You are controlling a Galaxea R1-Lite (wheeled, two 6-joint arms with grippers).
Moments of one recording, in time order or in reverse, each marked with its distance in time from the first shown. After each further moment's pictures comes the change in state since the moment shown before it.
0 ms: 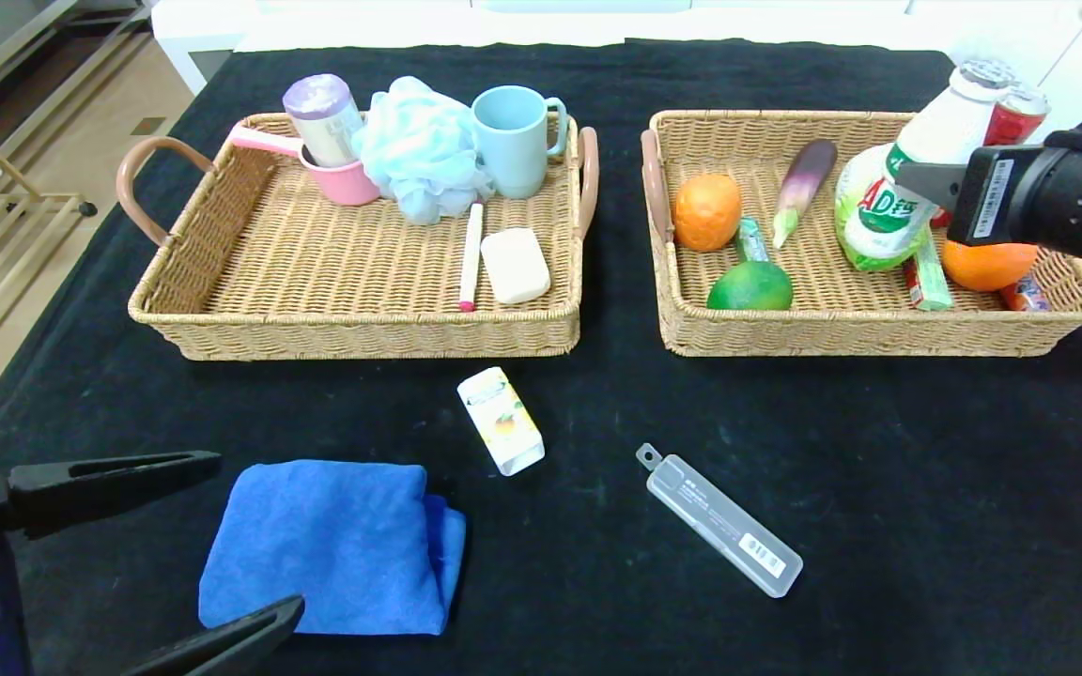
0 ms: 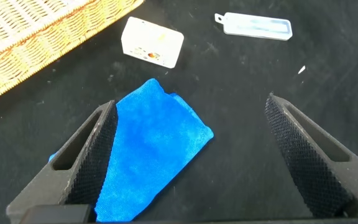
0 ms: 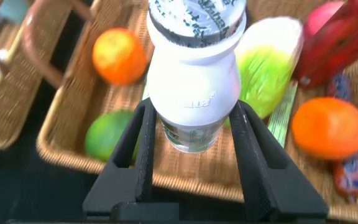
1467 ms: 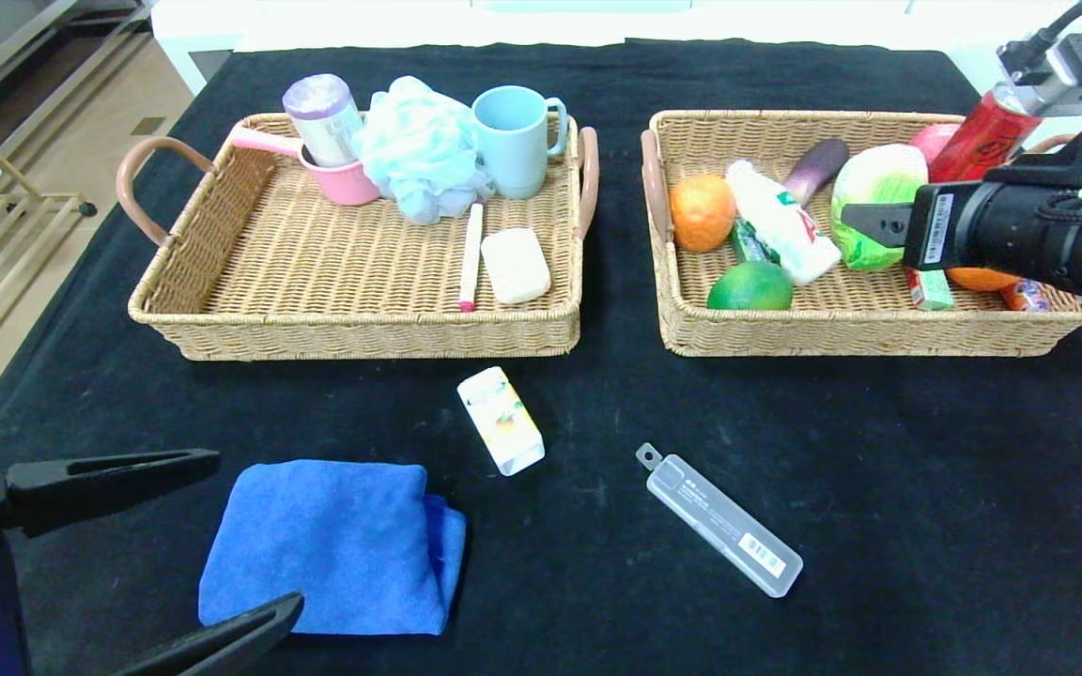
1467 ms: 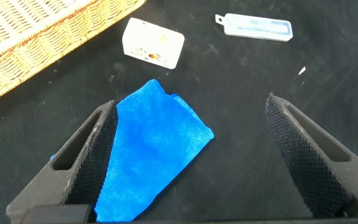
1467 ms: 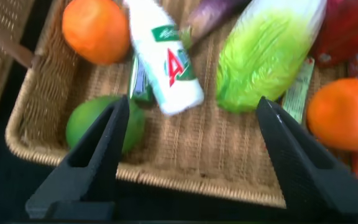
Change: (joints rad) left arm 0.001 -0.001 -0.001 -0.001 0.000 -0.001; right arm -0.006 0.070 -0.041 0.088 -0.010 0.015
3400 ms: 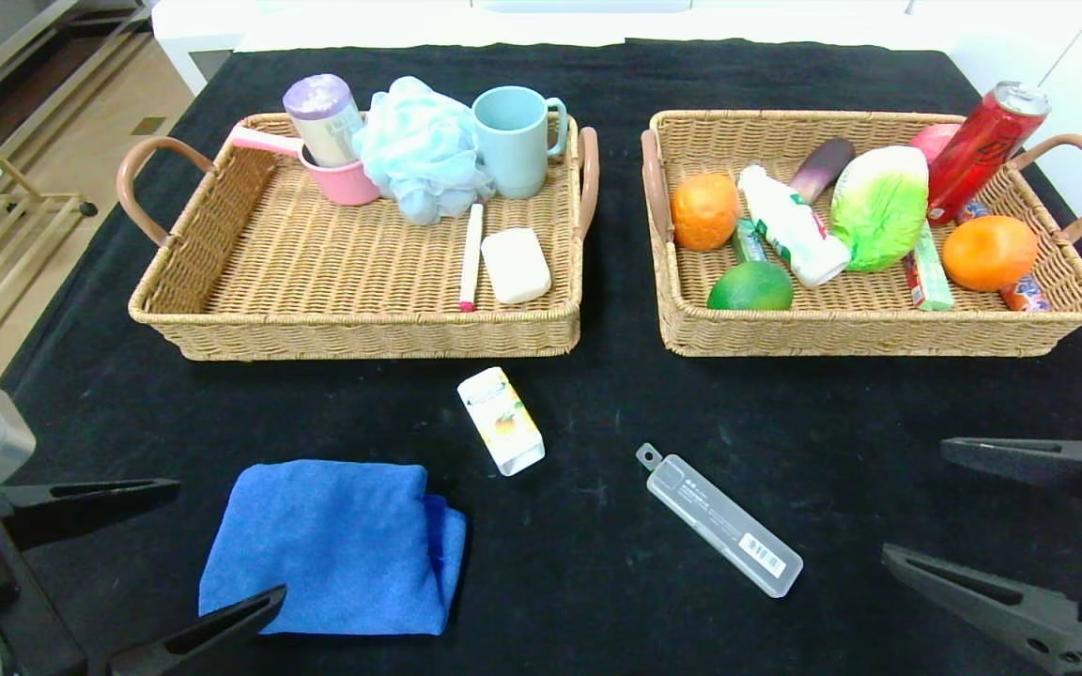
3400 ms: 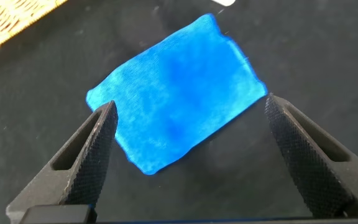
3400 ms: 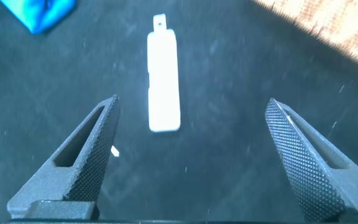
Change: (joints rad) left arm 0.005 0.054 -0.071 0.218 0.255 0.007; right arm 0.129 -0.467 0.677 -0.034 0.441 -0.179
